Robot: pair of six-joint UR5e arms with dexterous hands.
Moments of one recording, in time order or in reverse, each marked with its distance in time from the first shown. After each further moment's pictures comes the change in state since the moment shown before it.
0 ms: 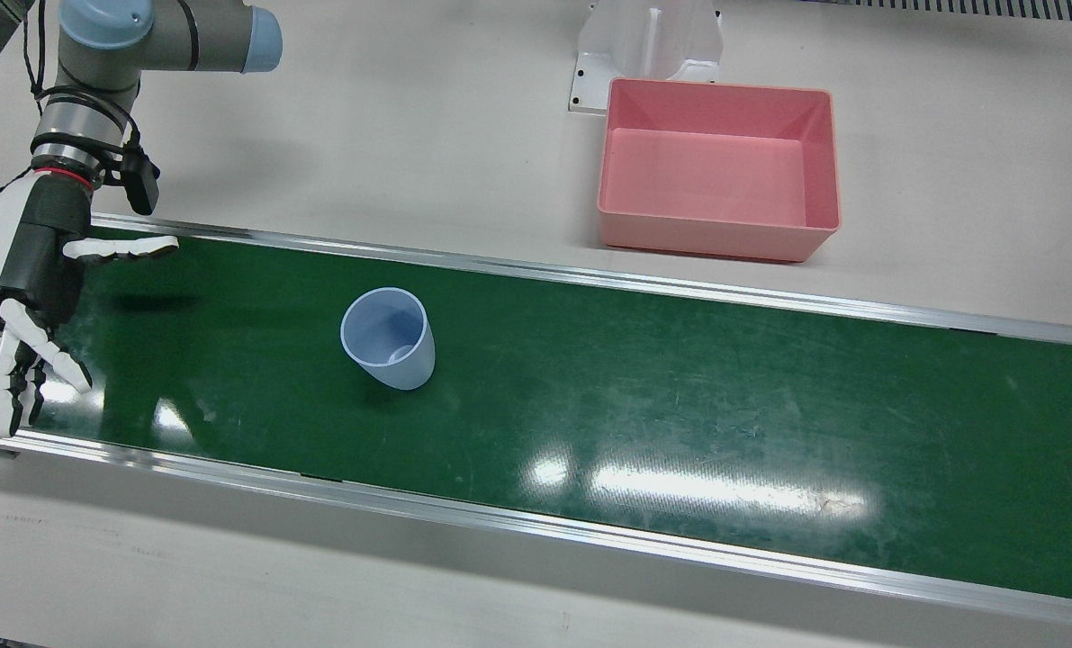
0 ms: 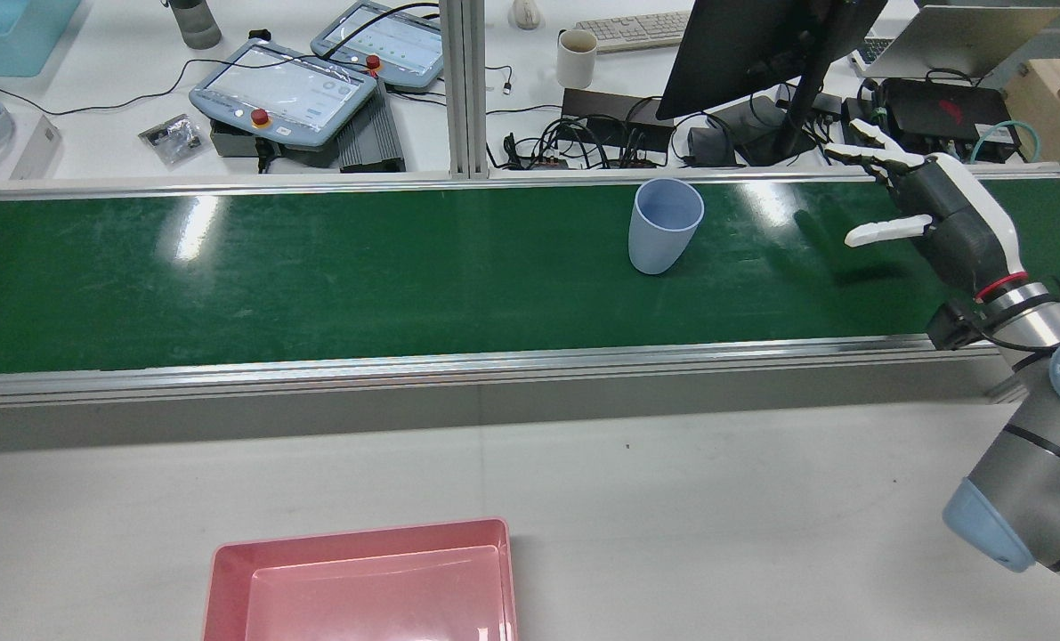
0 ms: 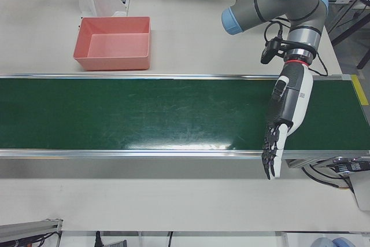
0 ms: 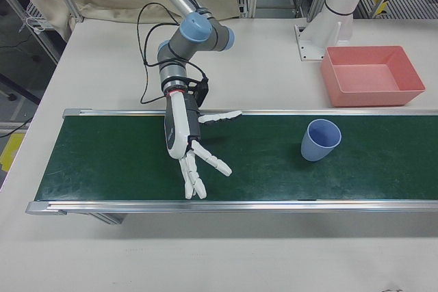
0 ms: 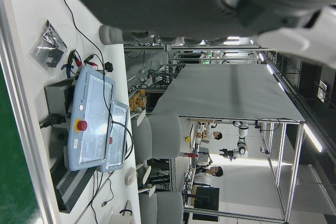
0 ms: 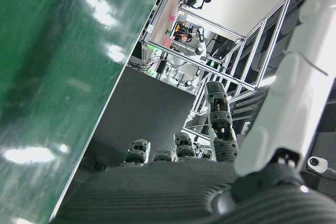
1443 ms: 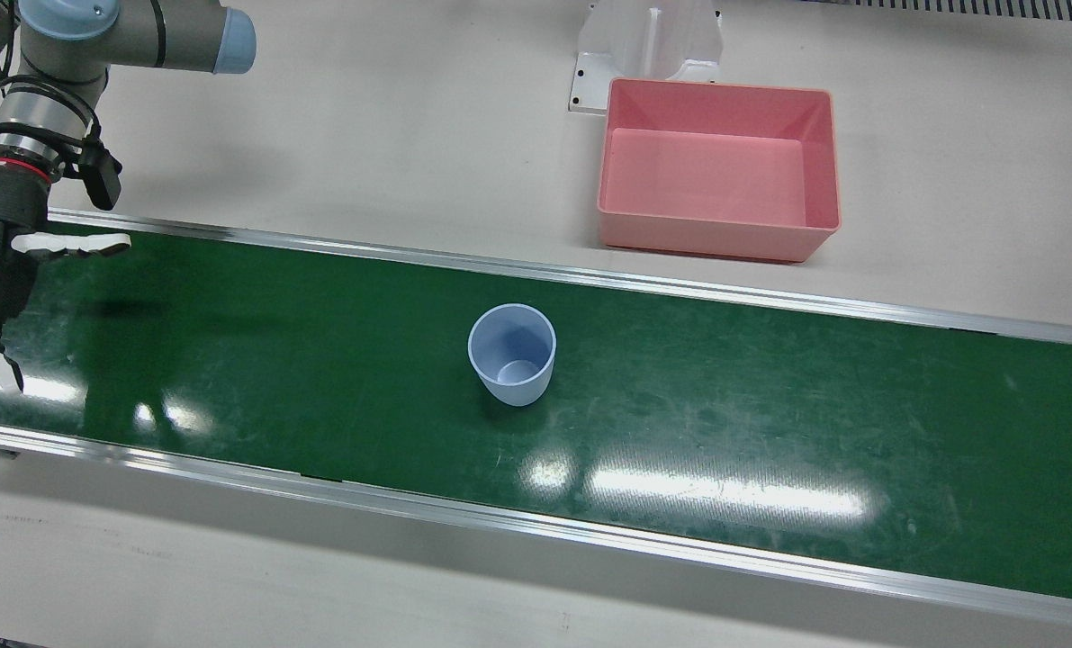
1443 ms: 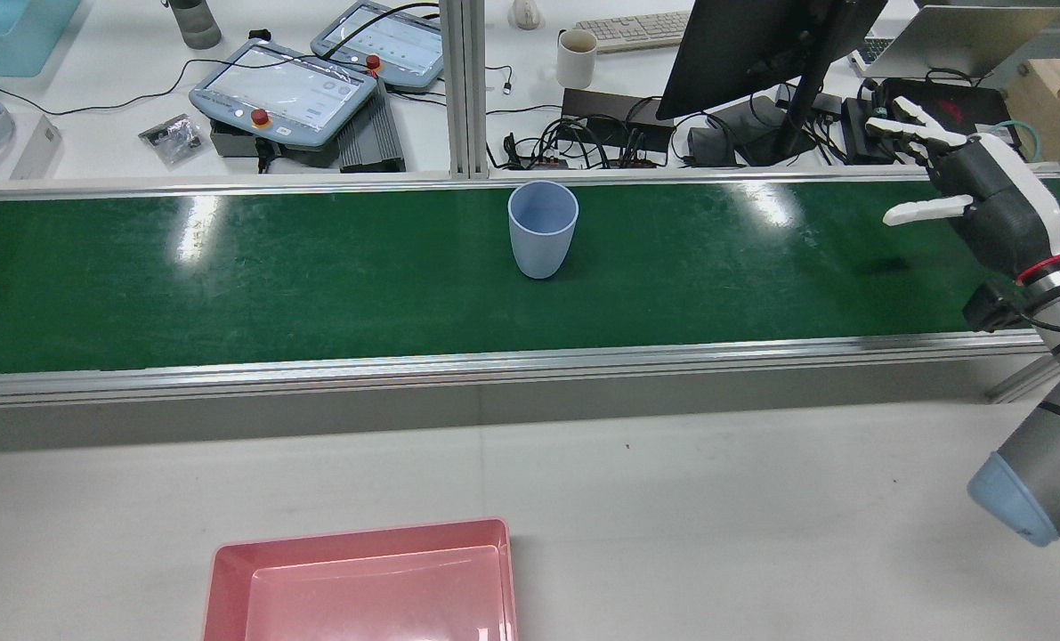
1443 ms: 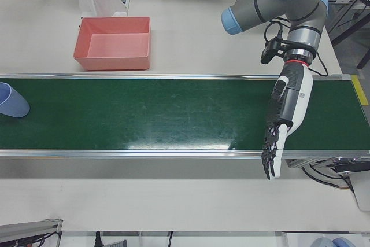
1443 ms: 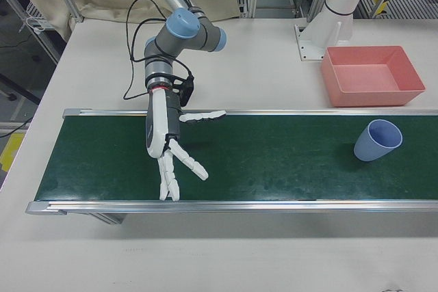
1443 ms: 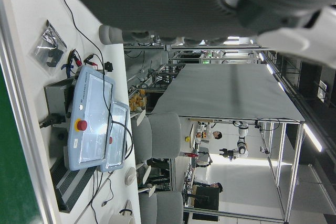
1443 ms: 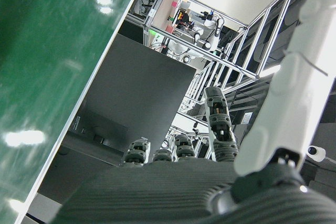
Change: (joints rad) left arm 0.000 0.000 0.000 0.000 0.001 0.000; right arm 0.082 -0.013 -0.012 0.000 -0.043 0.001
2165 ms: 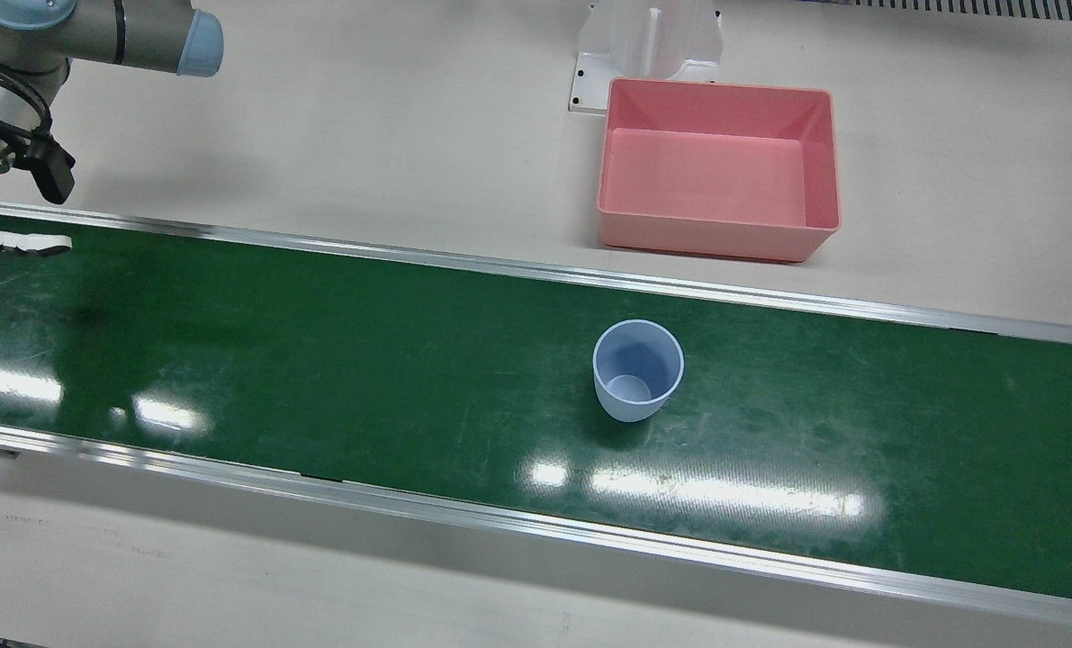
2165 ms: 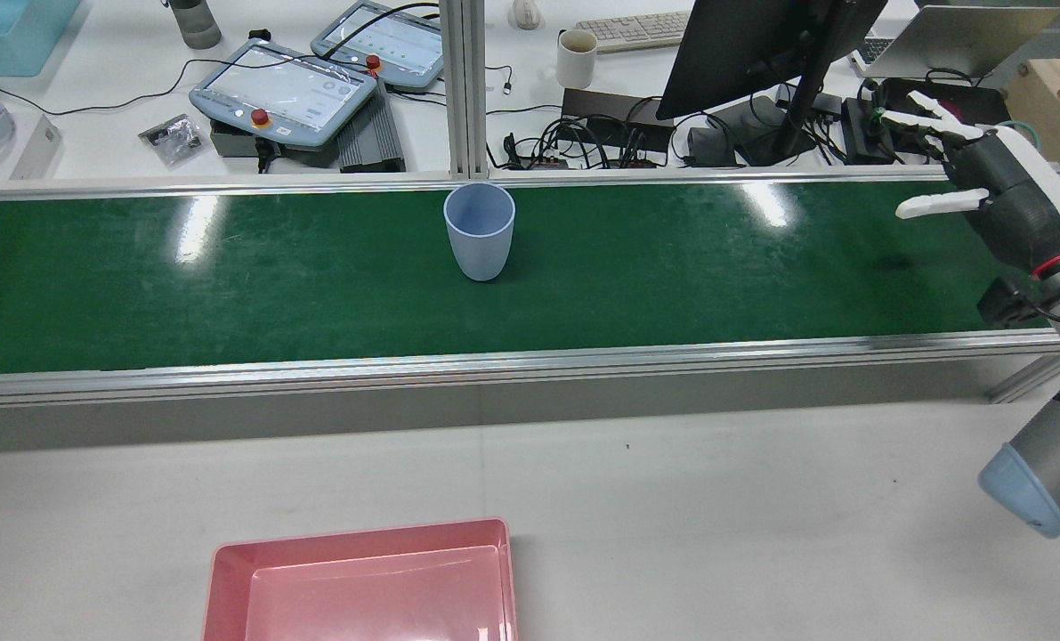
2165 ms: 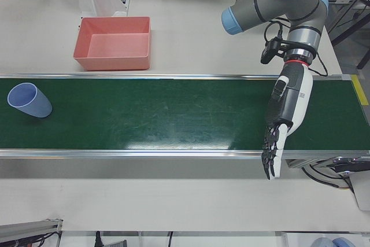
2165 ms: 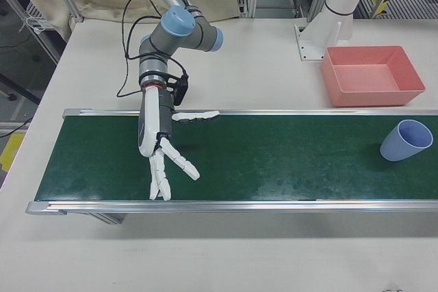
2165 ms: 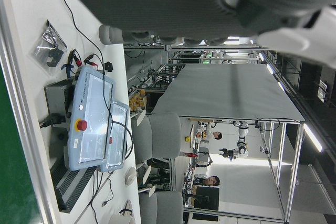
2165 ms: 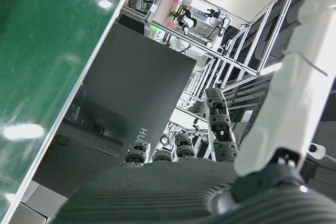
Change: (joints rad) left arm 0.000 0.000 0.000 -0.001 0.000 0.000; right arm 0.031 -0.006 -0.001 -0.002 -0.019 -0.002
